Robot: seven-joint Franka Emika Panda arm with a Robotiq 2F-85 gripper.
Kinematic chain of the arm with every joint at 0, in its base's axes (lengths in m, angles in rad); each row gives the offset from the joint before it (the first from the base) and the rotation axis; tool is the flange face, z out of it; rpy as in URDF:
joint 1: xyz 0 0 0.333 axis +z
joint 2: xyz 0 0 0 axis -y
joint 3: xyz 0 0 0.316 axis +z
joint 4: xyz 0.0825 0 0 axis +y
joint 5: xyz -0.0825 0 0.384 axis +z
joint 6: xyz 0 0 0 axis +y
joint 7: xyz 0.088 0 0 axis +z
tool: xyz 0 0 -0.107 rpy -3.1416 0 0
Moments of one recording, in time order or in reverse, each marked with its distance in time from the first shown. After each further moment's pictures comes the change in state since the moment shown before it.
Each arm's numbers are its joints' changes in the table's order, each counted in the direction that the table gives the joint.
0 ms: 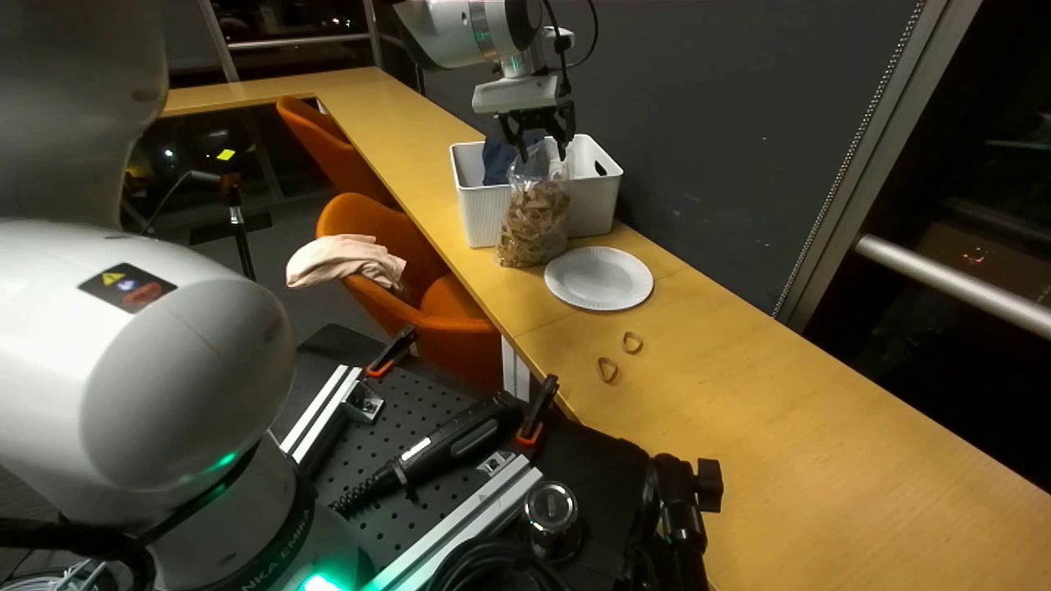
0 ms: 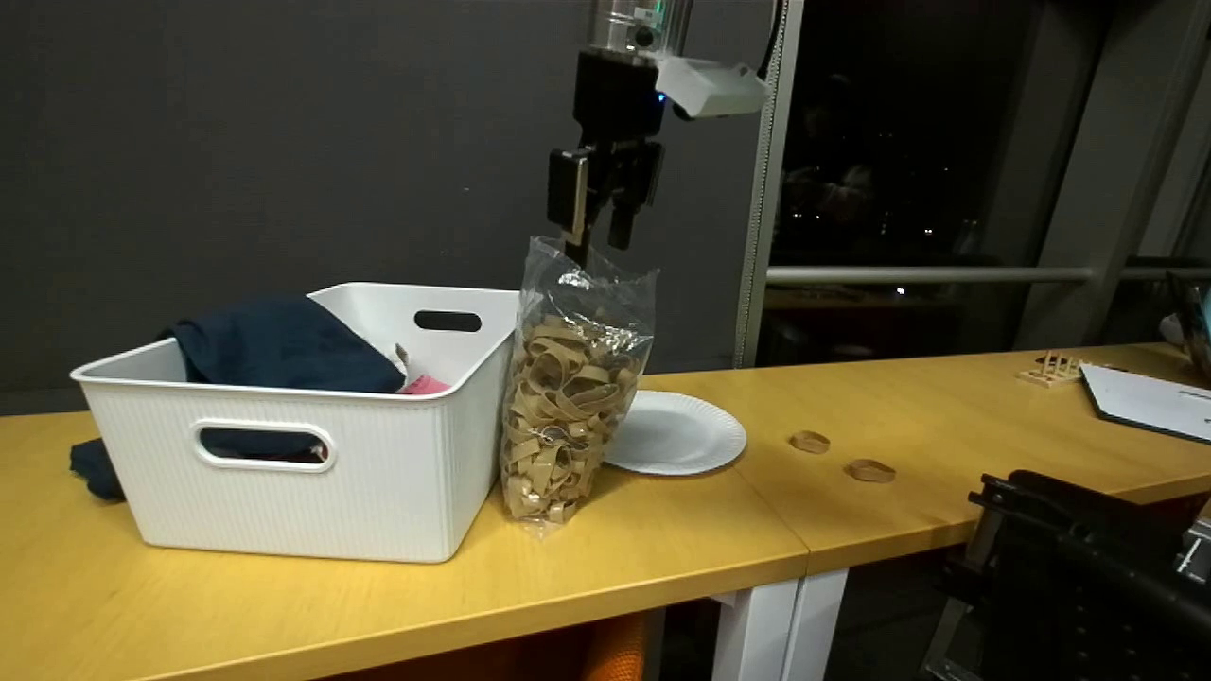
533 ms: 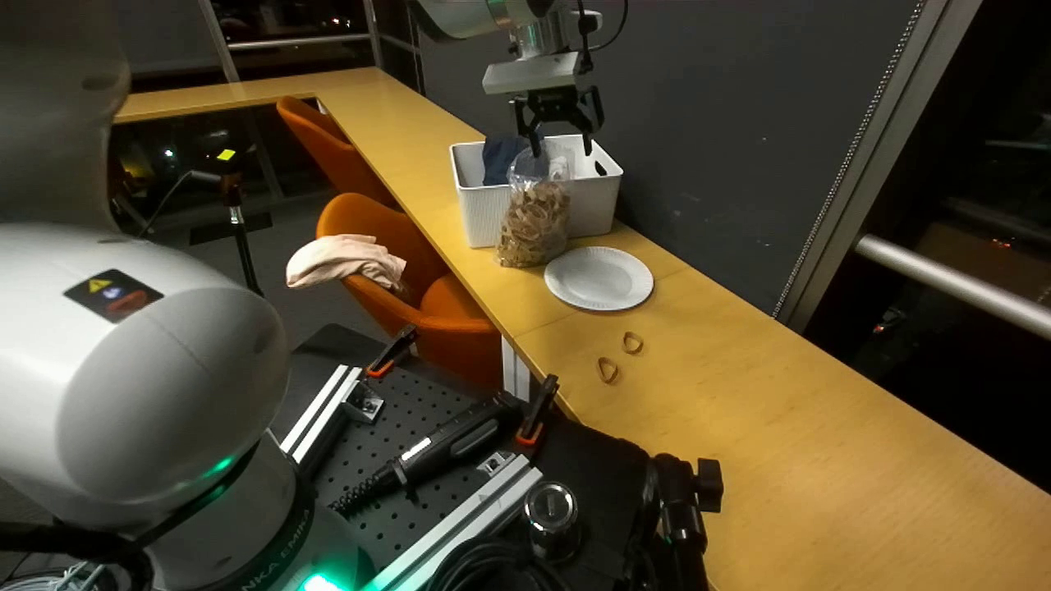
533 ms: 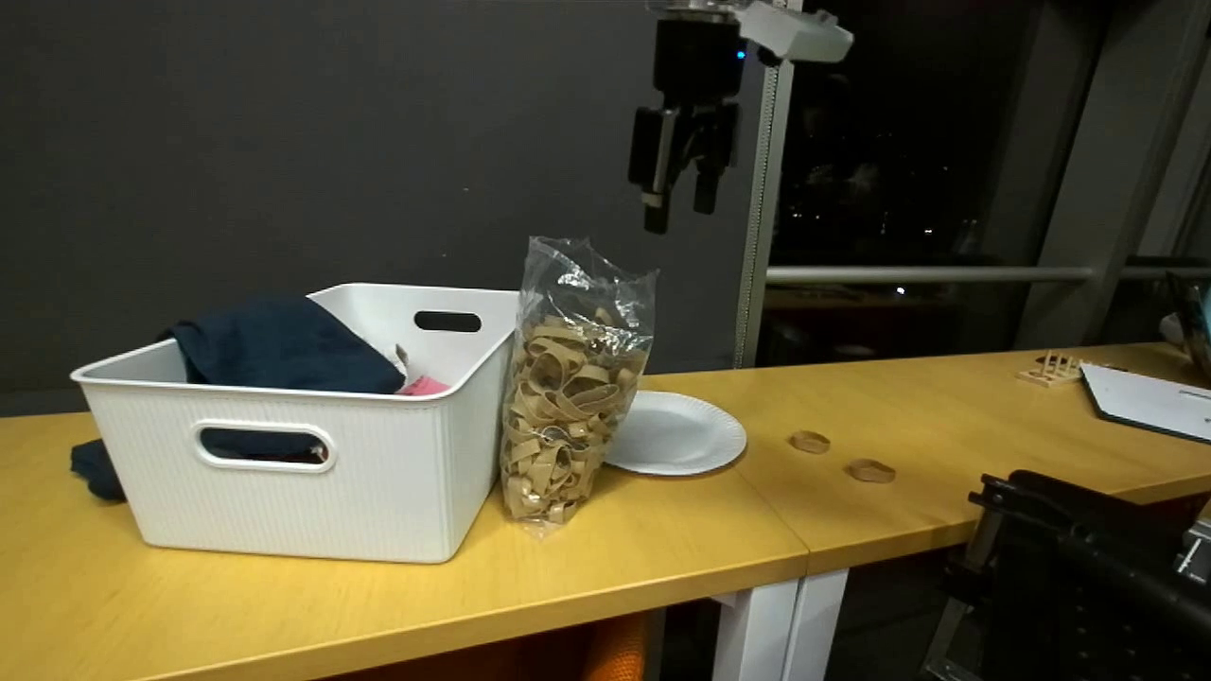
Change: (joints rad) arm -0.059 0.152 -0.016 0.107 0.000 0.139 -0.002
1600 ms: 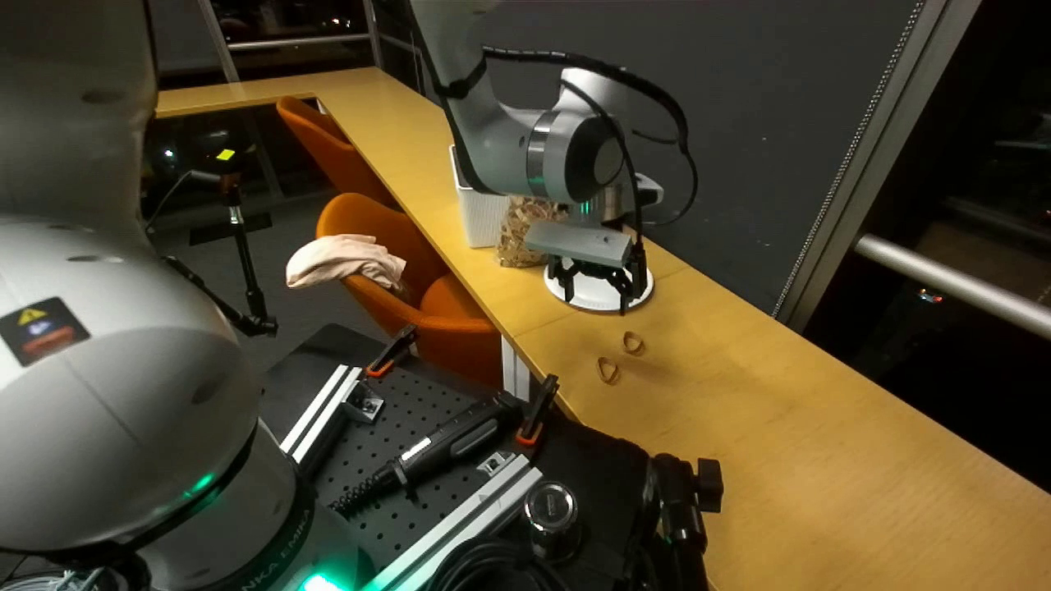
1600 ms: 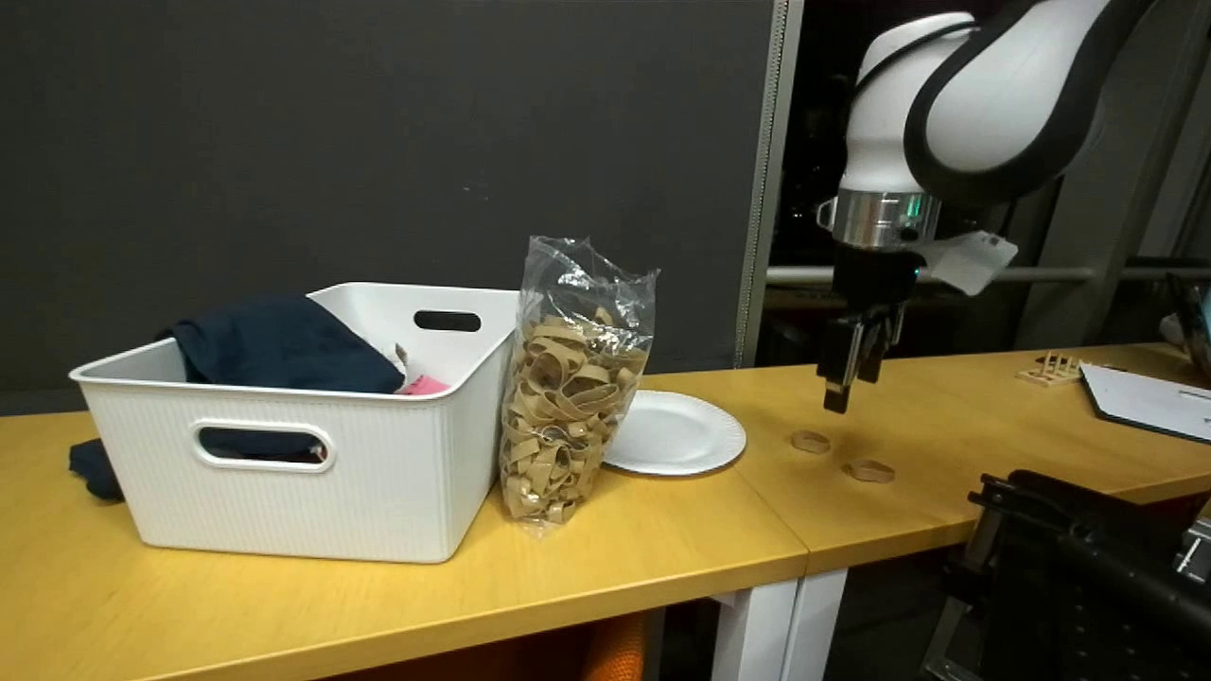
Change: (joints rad) arm -0.223 -0.071 -0.059 0.426 0.050 -0.382 0.128
